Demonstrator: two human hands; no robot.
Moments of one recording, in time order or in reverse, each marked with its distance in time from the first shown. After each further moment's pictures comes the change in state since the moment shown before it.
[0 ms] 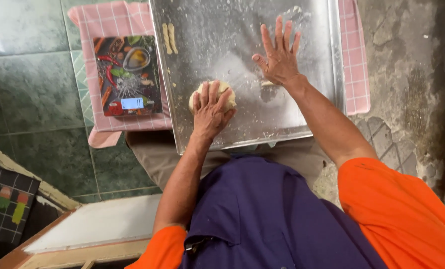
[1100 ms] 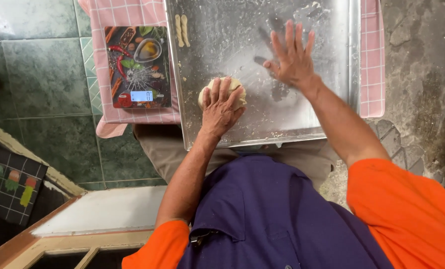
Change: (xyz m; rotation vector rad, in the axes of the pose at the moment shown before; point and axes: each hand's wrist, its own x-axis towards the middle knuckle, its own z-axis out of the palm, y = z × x) left_hand 0.004 0.003 -0.009 0.009 -0.071 -0.014; right_hand -0.004 0.014 0.017 -0.211 0.111 -0.190
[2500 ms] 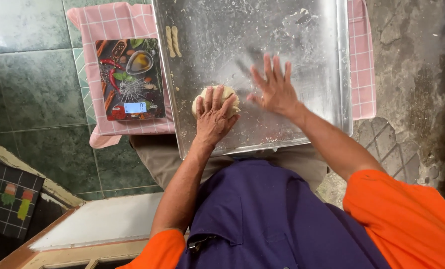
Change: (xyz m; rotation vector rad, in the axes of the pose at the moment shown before) left_hand -0.003 -0.002 0.002 0.040 0.058 0.039; right_hand -0.035 -0.056 -0.022 0.103 0.105 -0.104
